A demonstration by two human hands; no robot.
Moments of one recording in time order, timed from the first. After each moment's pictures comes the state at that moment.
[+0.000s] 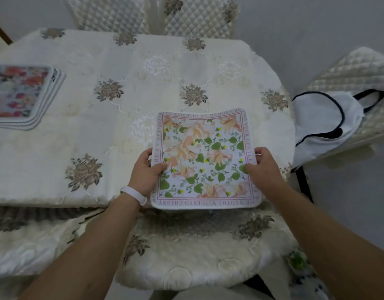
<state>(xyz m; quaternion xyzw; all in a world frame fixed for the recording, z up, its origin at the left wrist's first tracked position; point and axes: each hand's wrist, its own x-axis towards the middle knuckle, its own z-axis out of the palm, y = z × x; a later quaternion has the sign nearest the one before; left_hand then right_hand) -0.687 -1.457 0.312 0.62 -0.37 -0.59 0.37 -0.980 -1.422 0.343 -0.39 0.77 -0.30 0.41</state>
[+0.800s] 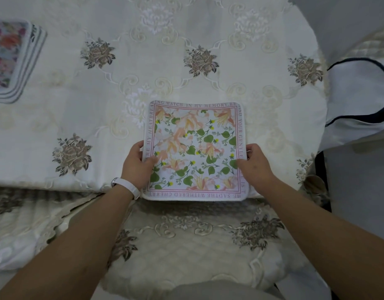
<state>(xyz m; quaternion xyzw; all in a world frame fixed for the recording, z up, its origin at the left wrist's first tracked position) -0.676 -1.471 0.239 0.73 -0.44 -0.46 0.26 -0.983 -1.459 0.250 -0.37 0.76 -0.21 0.49</state>
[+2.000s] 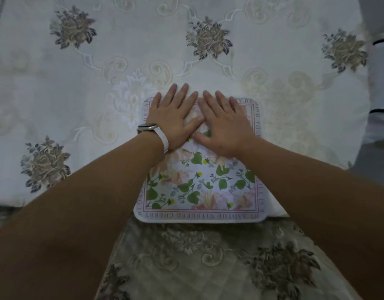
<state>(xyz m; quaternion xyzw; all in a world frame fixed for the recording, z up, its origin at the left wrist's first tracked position) -0.739 -1.612 0.197 0.55 -0.82 -0.15 -0.03 -0.922 -1.585 0.198 -0.81 0.57 0.06 0.13</state>
